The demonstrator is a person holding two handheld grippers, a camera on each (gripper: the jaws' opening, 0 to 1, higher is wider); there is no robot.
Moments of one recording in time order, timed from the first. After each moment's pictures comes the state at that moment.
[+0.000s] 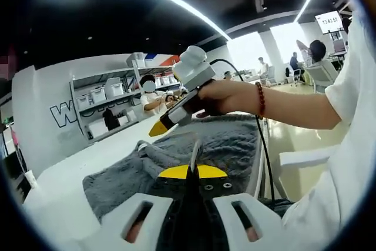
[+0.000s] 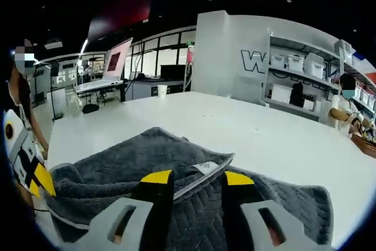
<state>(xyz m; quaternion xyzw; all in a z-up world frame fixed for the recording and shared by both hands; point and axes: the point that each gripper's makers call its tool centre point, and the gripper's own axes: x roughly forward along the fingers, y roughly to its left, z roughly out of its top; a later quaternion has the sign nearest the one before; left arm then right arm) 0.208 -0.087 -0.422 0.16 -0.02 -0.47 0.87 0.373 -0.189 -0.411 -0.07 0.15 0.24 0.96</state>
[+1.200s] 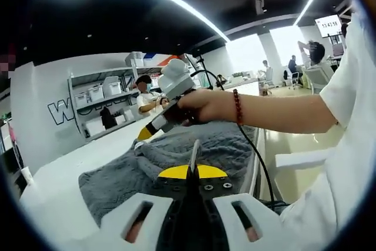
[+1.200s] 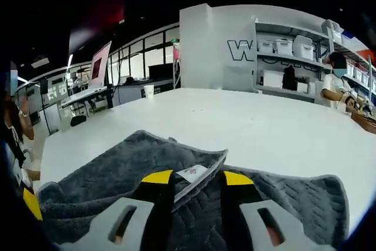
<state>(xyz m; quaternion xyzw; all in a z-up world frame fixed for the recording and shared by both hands) 0.203 -0.089 -0.423 0.15 -0.01 -0.48 0.86 0.403 -0.187 -0.428 -0.02 0.18 0.21 0.96</state>
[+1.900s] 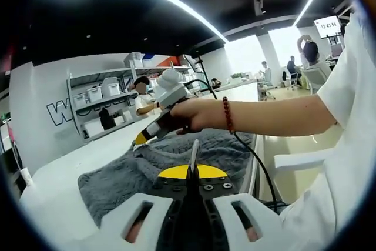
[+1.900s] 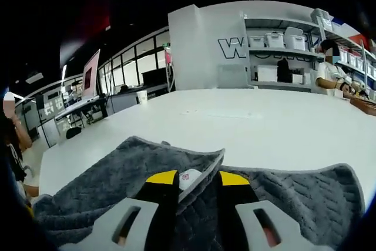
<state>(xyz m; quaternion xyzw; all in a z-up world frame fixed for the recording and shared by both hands) 0.205 -0.090 -0.422 0.15 -0.01 -0.49 0.86 0.406 -0.178 -0.441 0.03 0.17 0.19 0.97</state>
